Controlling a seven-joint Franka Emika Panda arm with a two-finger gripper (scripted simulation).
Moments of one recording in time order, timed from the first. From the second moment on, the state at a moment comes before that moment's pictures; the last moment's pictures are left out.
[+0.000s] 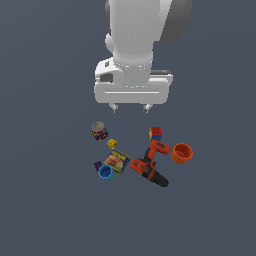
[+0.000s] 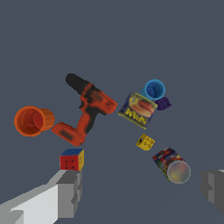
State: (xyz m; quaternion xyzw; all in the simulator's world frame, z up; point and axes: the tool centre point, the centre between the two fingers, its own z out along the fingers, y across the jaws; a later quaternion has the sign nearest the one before) arm -0.002 0.009 0.318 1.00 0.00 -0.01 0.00
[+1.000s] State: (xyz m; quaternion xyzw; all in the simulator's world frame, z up) arm 0.002 0.010 0.331 1.00 0.04 0.01 0.01
